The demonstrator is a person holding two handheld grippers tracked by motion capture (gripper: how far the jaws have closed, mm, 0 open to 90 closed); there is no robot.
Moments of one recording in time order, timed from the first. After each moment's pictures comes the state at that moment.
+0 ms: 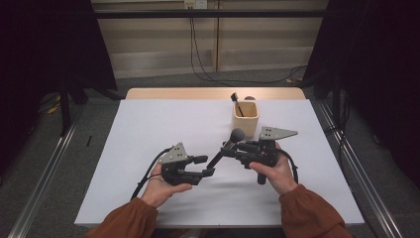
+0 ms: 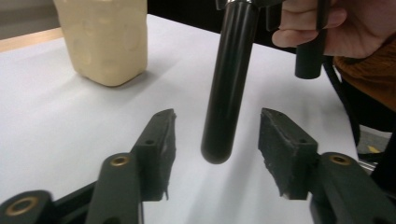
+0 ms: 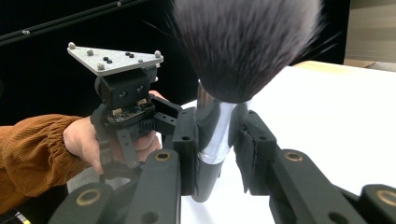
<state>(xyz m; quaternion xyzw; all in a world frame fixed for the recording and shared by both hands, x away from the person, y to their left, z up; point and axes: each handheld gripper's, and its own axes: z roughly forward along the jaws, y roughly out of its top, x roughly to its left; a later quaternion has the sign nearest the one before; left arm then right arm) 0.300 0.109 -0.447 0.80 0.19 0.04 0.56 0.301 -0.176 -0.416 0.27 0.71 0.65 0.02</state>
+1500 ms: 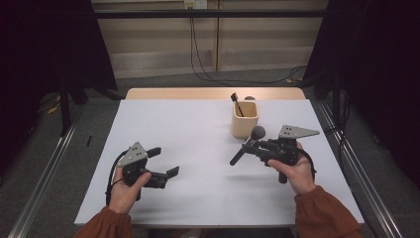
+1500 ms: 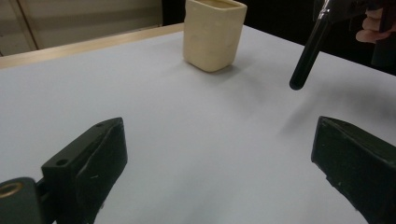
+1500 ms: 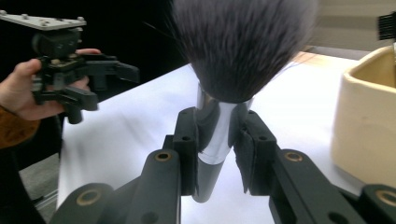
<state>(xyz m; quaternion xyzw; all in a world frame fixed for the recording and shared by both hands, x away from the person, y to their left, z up) 0.287 0.203 -0.429 0.77 0.30 0.13 0.54 0.296 -0.226 -0.411 0.32 0.73 0.60 0.09</state>
